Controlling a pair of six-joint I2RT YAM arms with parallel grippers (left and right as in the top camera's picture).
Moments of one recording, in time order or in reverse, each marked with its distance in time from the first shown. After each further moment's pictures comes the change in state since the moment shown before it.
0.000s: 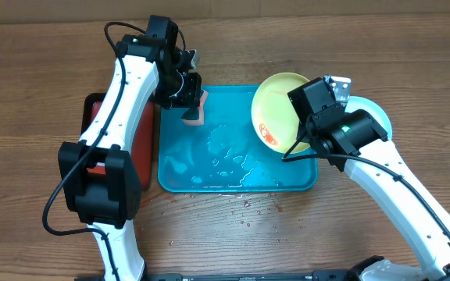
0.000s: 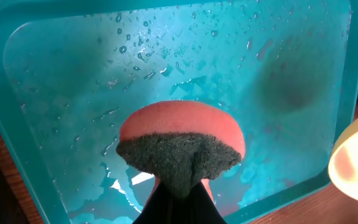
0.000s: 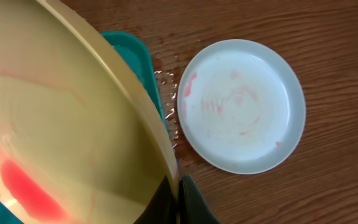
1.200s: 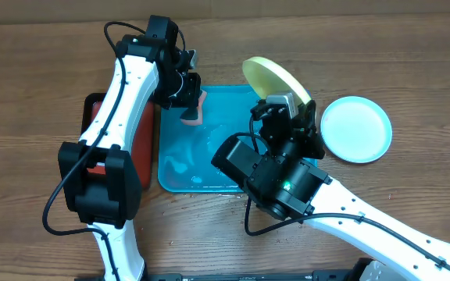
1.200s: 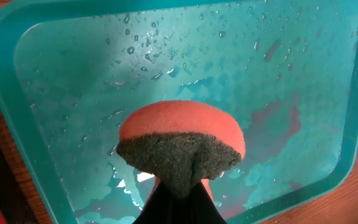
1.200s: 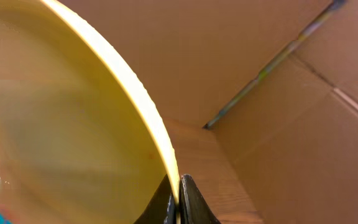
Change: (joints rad) left arm 0.000 0.000 0.000 0.001 -0.024 0.000; right arm 0.493 0.000 0.029 0.015 0.976 -0.091
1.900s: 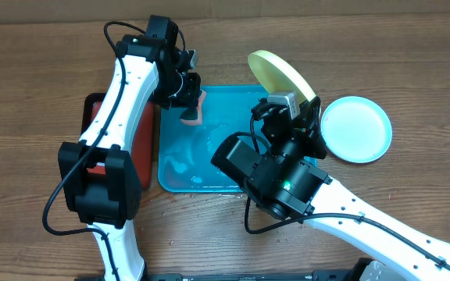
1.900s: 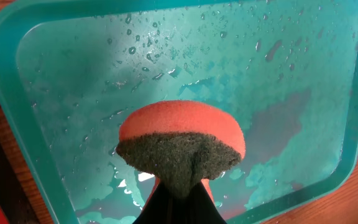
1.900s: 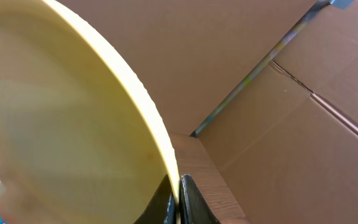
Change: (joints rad) left arm 0.000 0.000 0.000 0.000 -0.003 0.000; right arm 0.000 0.000 0.000 0.016 0.064 -0.007
